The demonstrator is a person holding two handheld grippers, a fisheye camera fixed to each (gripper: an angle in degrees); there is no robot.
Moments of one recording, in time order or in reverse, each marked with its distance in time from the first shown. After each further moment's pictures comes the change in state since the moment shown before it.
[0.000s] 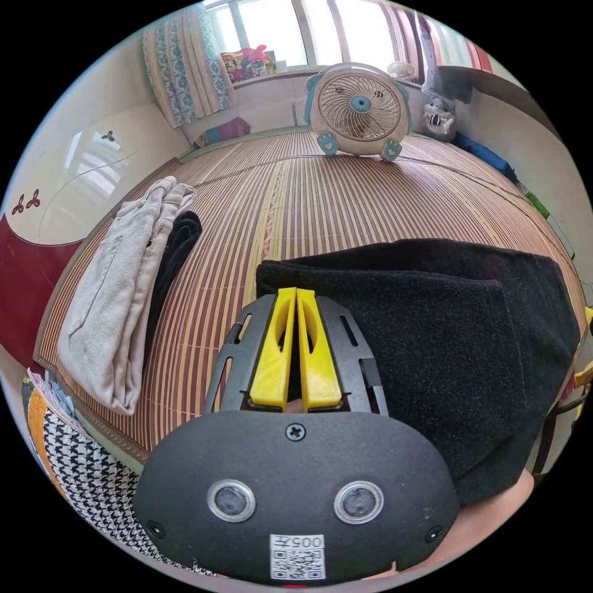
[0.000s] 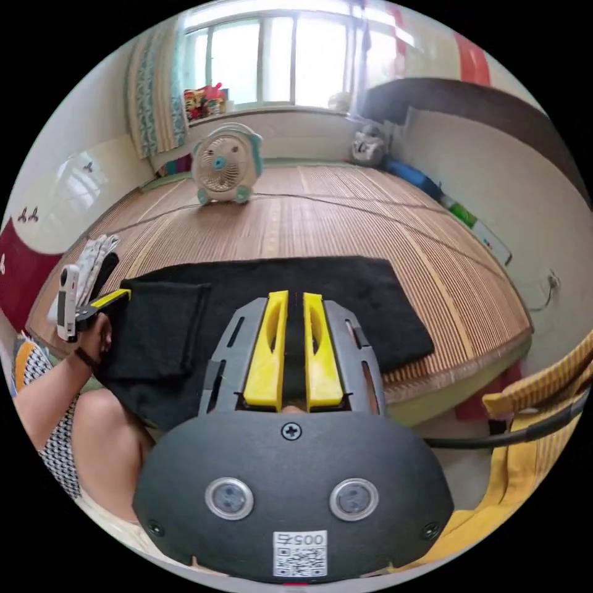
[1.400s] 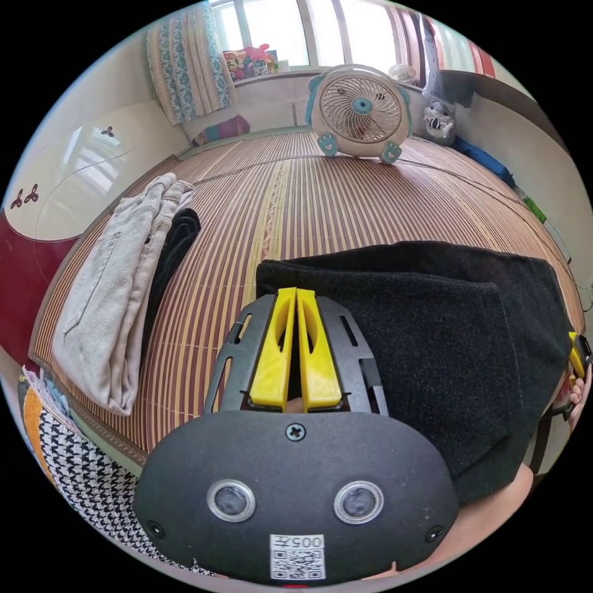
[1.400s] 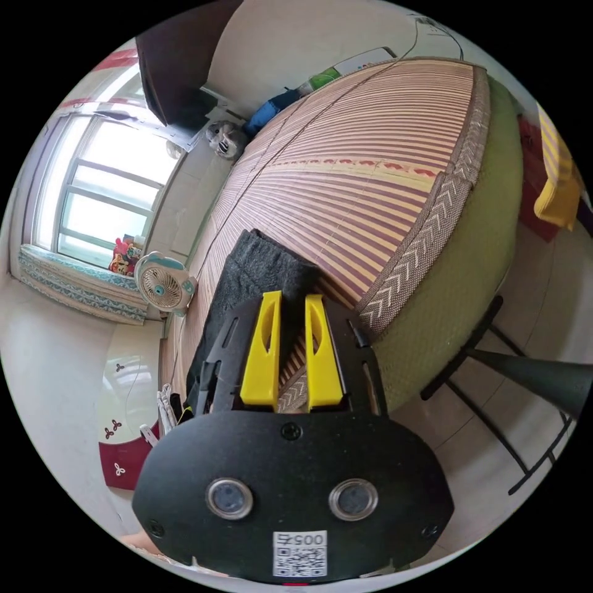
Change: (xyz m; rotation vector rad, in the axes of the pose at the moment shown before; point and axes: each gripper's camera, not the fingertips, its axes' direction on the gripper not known) left arm -0.111 0.077 -0.033 -0.003 0.047 -0.021; right arm 0.305 0.064 0.008 -0.019 -0.339 0.782
